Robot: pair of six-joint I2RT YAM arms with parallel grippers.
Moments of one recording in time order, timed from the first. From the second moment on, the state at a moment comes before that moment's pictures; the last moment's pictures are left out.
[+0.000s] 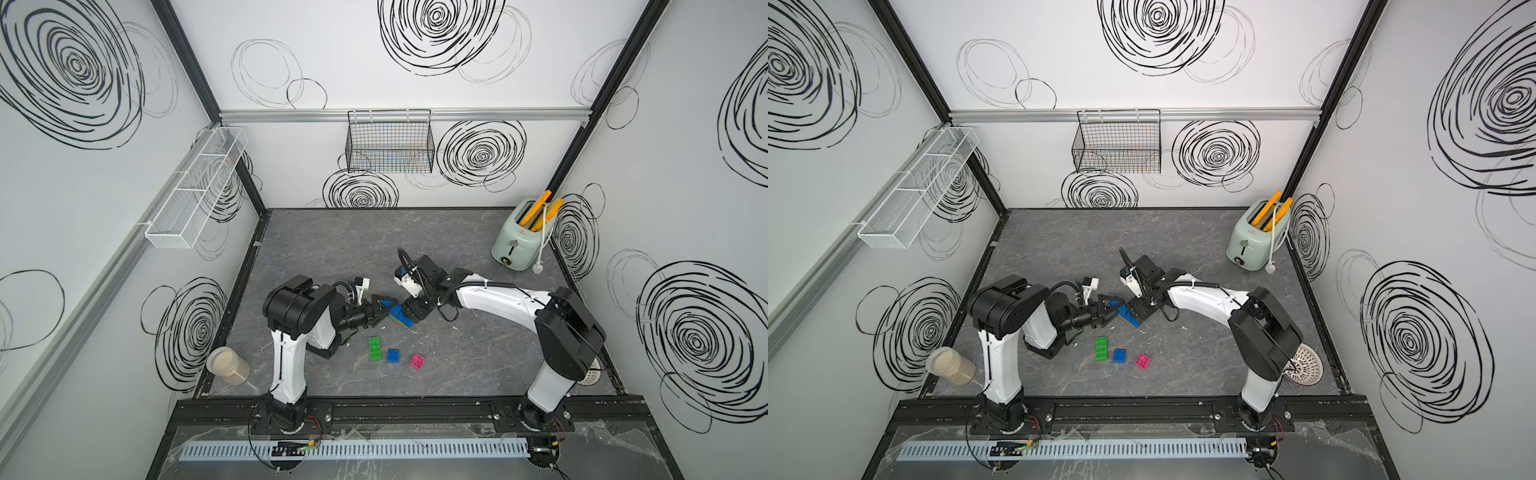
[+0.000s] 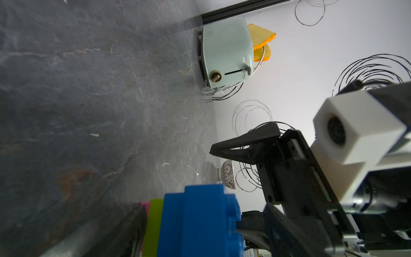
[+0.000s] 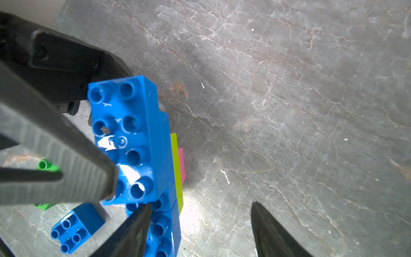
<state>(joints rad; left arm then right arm) -0.37 2.06 0.36 1.52 0.81 -1.22 0.81 1.73 1.17 -0.56 -0.06 0.03</state>
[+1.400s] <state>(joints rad) -0.41 1.83 0.45 0.91 0.69 -1.11 0.81 1.74 1.17 -0.52 -0.06 0.02</state>
